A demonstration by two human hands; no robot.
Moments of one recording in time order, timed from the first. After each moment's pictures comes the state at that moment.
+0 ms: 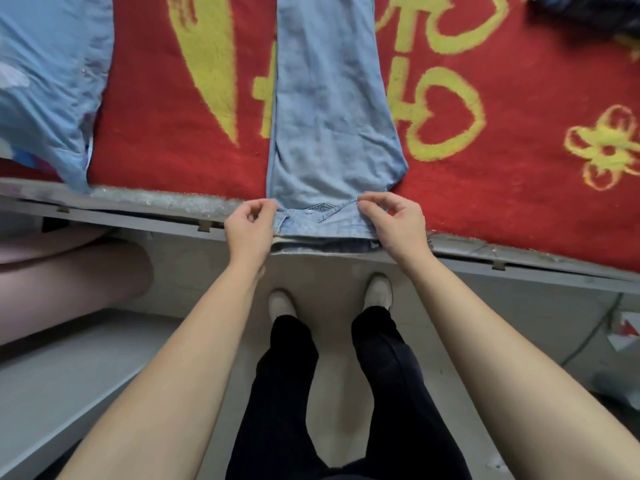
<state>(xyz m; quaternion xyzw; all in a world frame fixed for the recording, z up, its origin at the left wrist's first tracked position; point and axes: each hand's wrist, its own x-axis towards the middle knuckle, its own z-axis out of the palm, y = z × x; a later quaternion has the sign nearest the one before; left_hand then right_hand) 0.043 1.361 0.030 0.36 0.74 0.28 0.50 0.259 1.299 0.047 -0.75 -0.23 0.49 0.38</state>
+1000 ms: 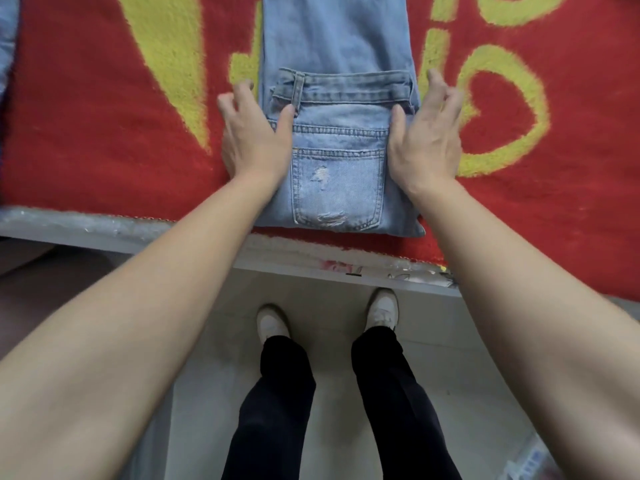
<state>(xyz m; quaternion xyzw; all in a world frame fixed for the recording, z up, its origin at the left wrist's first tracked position) 0.109 1.518 -0.039 0.65 0.72 0.13 0.21 0.302 1.451 -0.046 -0.87 -0.43 0.17 0.14</state>
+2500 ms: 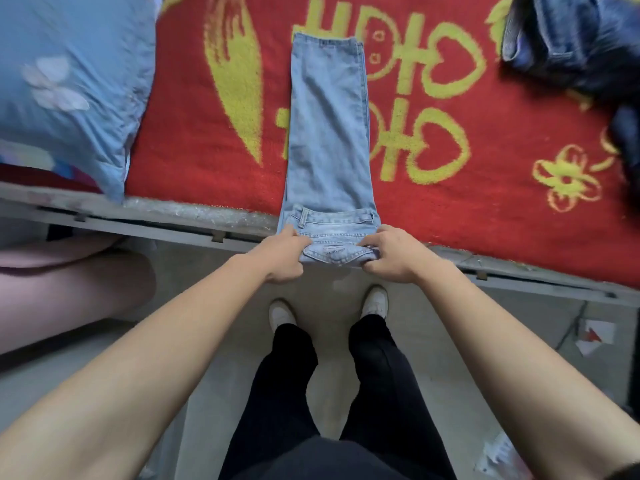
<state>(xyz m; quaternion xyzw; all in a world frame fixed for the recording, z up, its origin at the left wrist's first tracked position) 0.015 1.377 0.112 0.78 0.41 -0.29 0.38 0.240 1.303 0.122 -0.66 -0.60 0.44 -0.11</state>
